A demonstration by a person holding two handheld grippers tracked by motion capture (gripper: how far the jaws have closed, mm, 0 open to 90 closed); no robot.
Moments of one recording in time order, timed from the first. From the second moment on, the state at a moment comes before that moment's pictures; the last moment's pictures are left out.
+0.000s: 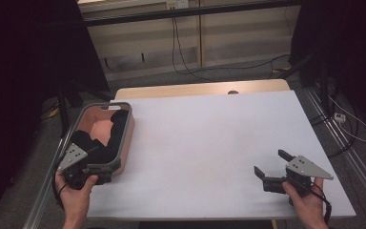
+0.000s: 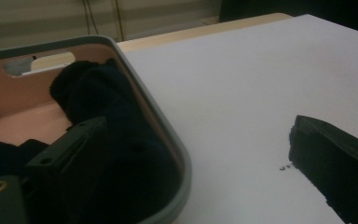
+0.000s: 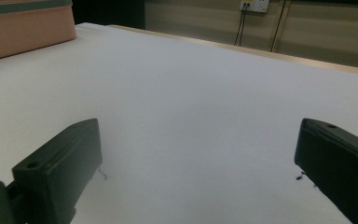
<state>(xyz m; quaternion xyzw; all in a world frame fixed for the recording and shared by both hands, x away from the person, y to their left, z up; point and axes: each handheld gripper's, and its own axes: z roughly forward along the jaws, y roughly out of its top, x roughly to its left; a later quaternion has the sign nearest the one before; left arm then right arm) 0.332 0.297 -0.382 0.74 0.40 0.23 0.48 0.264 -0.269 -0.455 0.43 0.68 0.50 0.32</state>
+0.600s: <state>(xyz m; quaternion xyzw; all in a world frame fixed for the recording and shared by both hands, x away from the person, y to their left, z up) 0.380 0.300 -0.369 0.76 0.44 0.19 0.43 0.264 -0.268 -0.455 0.43 0.68 0.50 0.32</state>
